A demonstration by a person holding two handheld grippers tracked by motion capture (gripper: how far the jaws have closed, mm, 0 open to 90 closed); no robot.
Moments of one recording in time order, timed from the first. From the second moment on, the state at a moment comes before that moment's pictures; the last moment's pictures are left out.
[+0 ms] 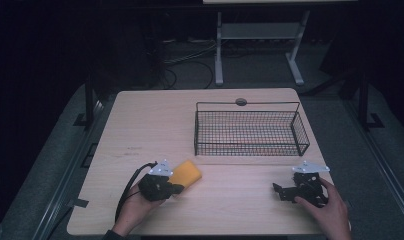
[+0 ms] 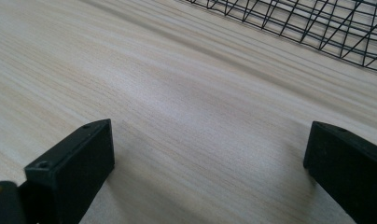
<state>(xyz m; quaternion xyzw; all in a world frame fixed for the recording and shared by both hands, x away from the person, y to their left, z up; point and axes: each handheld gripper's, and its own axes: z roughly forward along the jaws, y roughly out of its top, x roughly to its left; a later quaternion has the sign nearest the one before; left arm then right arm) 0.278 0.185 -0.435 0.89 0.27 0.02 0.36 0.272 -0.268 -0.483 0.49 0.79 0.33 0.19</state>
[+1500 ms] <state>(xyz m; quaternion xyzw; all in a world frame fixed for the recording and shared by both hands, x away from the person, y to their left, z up) 0.330 0.175 -0.396 0.92 0.31 0.05 0.24 0.272 -0.268 -0.483 0.49 0.79 0.33 0.19</state>
